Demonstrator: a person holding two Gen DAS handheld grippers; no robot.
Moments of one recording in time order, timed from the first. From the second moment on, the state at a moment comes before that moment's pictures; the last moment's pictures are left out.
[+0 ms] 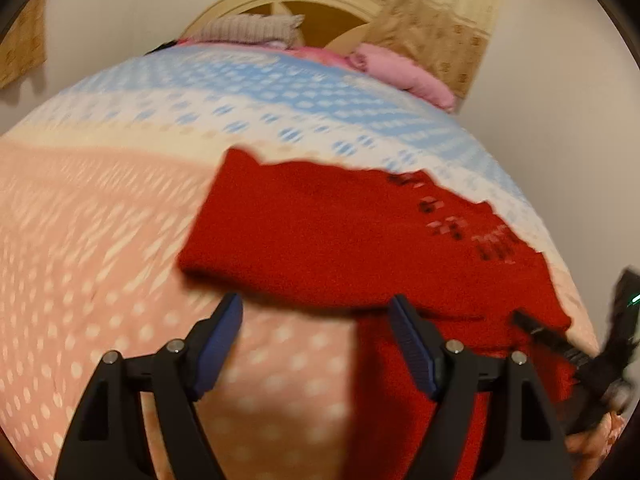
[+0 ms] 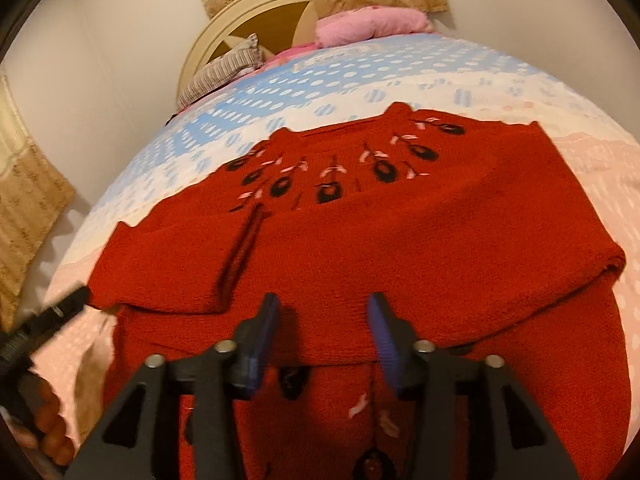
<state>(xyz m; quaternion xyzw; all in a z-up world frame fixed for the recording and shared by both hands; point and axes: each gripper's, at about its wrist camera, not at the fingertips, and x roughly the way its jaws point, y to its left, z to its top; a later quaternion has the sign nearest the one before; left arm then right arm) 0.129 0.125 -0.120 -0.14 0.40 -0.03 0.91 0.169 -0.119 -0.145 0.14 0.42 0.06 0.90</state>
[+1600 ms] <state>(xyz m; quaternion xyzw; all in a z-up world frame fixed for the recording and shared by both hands) 0.165 0.105 -0.143 -0.11 0.43 0.04 0.90 0.224 -0.174 -0.025 -0.01 0.33 -0.04 0.94</state>
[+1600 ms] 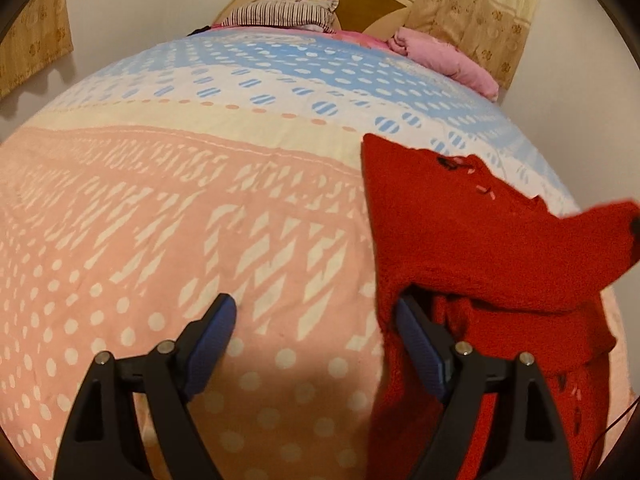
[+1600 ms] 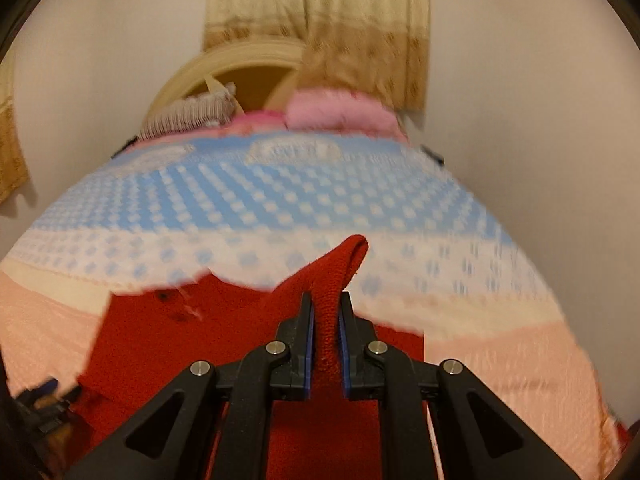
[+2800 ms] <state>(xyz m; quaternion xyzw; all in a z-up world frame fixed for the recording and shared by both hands) 0.189 0.085 -0.148 -0.10 0.44 0.07 0.89 0.217 -0.238 -0.123 0.06 0.42 -0.08 0.90</state>
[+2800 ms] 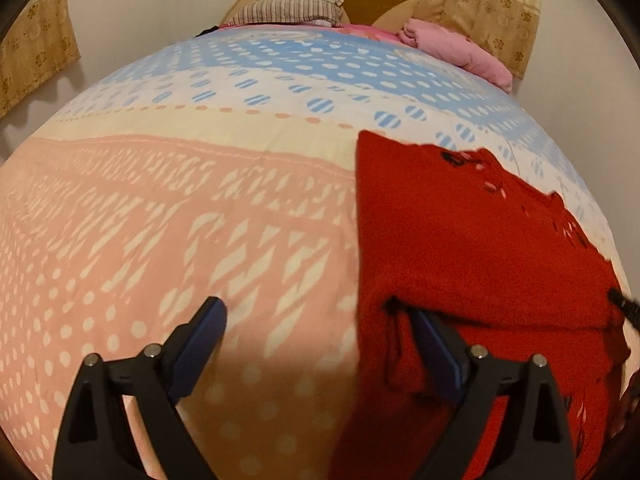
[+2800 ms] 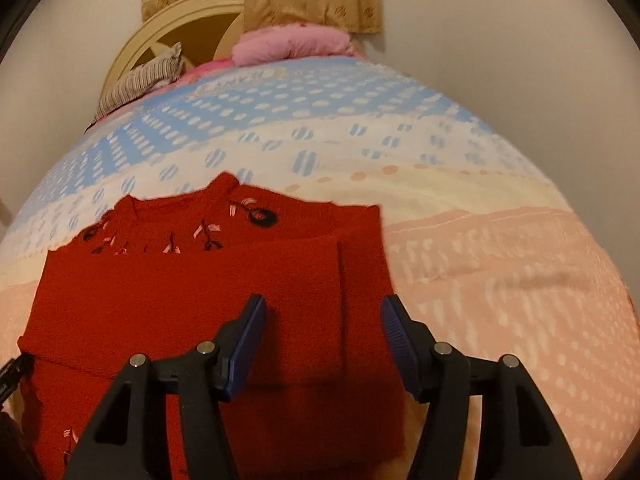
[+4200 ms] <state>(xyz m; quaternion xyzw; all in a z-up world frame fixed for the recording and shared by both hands) 0.208 0.061 -0.122 -0.04 0.41 0.05 0.91 0.181 -0.244 -0.097 0.05 0.39 -0.08 0.91</state>
